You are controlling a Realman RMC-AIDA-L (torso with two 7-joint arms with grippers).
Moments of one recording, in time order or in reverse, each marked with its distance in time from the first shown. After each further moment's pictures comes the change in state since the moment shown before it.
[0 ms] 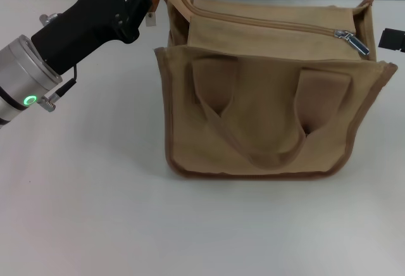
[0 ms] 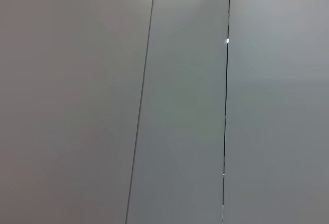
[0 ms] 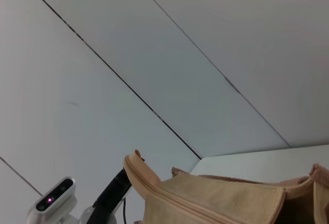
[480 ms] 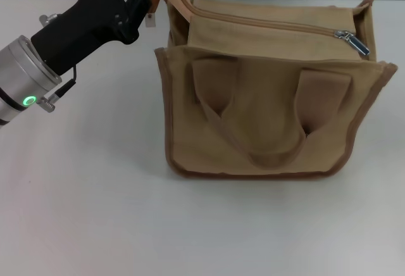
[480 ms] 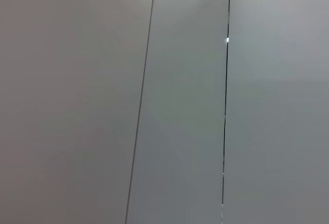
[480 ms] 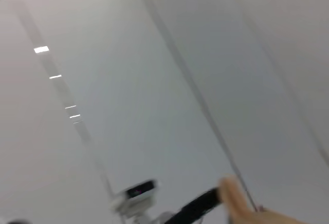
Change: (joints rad) left arm 0.002 0.002 0.002 0.000 0.001 0.000 -0.002; right arm -0.063 0.006 0.156 0.018 0.068 -0.285 -0.342
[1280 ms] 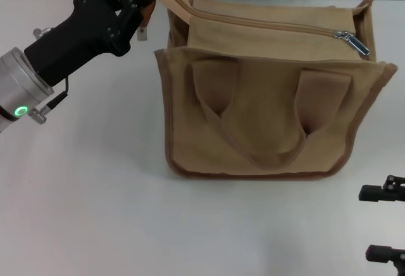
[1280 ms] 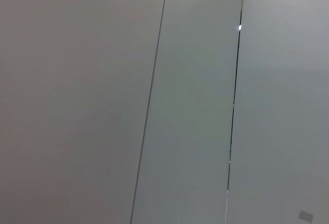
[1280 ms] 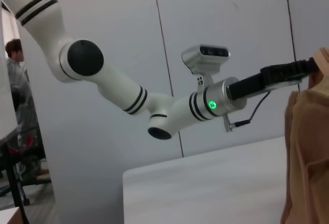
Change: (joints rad) left arm 0.034 0.010 0.007 0.008 0.021 -0.017 -0.037; right arm -0.137 0.081 -0.175 0.070 -0.307 0.008 -0.665
